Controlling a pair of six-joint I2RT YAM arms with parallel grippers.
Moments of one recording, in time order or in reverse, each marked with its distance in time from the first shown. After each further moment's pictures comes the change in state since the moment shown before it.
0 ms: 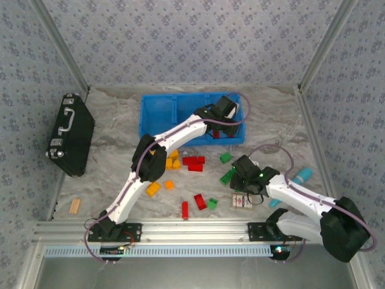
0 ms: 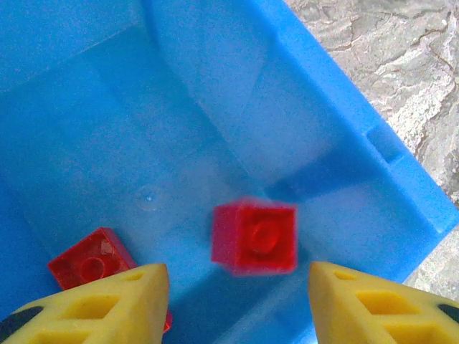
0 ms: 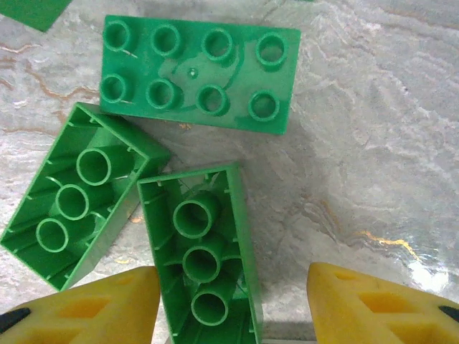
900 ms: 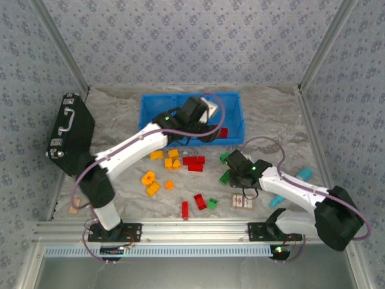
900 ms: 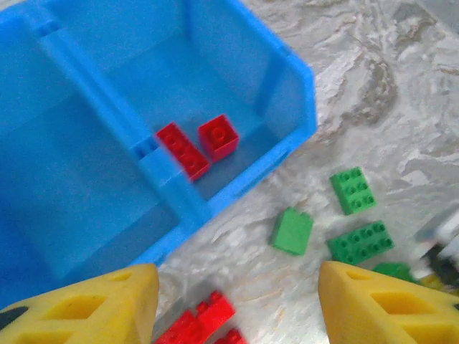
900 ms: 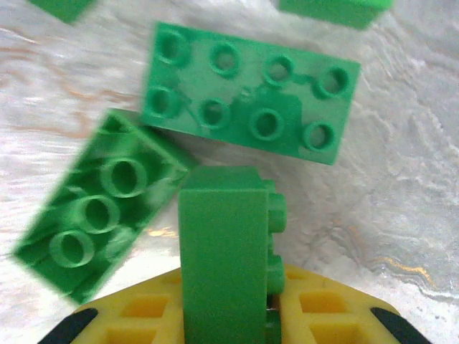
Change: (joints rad) left arm -0.002 -0.737 -0.677 0.022 -0.018 0.071; right arm 0.055 0.092 0.156 -0.067 0.039 -0.067
